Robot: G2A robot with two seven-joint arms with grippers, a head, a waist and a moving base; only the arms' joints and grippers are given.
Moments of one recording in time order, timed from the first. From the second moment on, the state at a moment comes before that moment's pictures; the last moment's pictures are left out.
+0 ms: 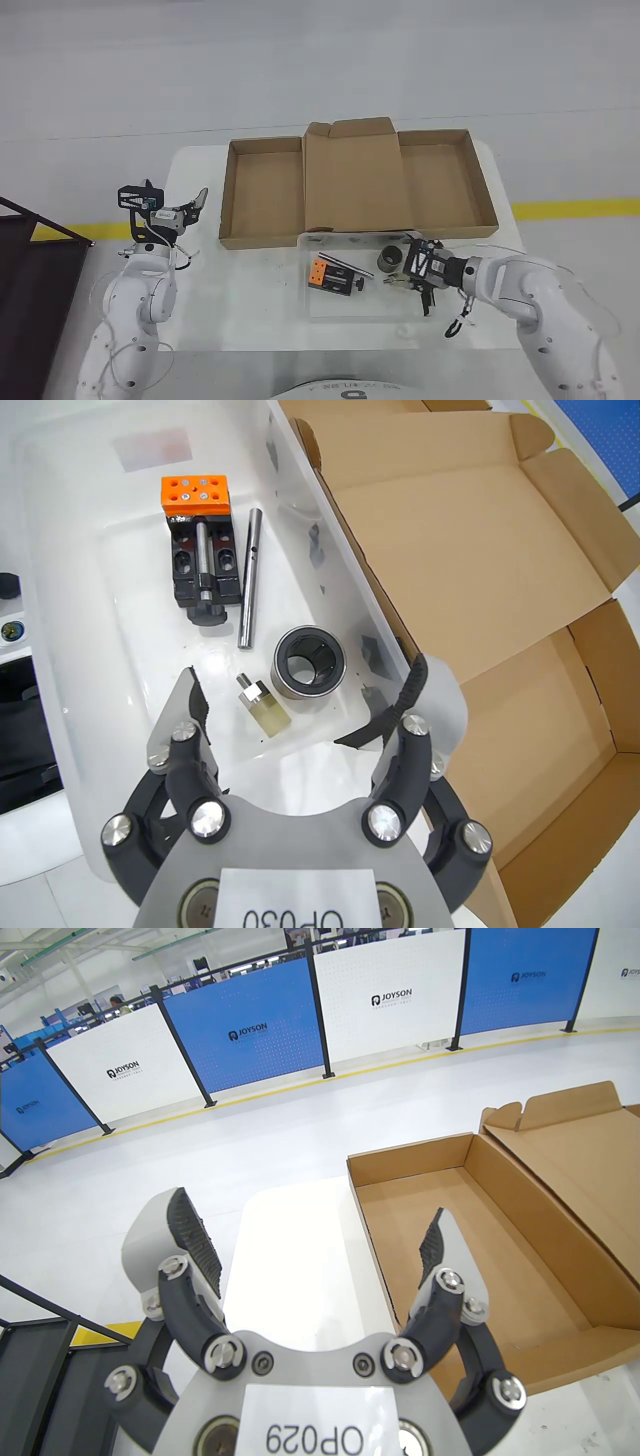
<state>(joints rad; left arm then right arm) 1.73 -1.15 -1.60 -1.80 1.33 0.00 0.00 -1.78 -1.04 1.52 -1.98 -1.31 -0.89 0.50</state>
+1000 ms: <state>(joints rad) 1.73 -1.15 -1.60 -1.80 1.33 0.00 0.00 -1.69 -1.03 1.33 -1.93 -1.43 -0.78 0.58</state>
